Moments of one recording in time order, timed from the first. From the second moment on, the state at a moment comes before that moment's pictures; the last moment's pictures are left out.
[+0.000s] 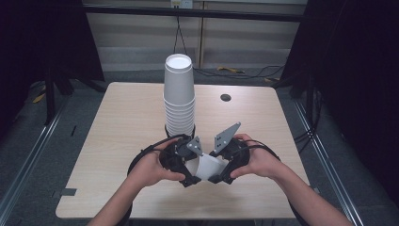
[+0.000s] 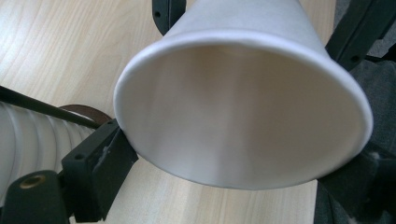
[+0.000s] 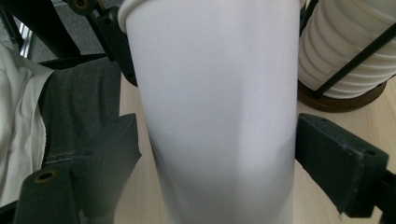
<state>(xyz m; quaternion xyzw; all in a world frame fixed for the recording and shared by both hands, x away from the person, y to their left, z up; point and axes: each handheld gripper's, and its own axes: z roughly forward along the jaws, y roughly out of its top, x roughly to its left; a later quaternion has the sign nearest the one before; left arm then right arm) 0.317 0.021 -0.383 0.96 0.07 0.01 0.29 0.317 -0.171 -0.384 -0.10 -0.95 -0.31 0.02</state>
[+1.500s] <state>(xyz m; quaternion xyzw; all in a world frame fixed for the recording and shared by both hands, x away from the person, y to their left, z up) 0.316 0.026 -0.383 0.94 0.06 0.01 0.34 0.316 -0.179 -0.393 -0.07 -0.94 -0.33 0.00</state>
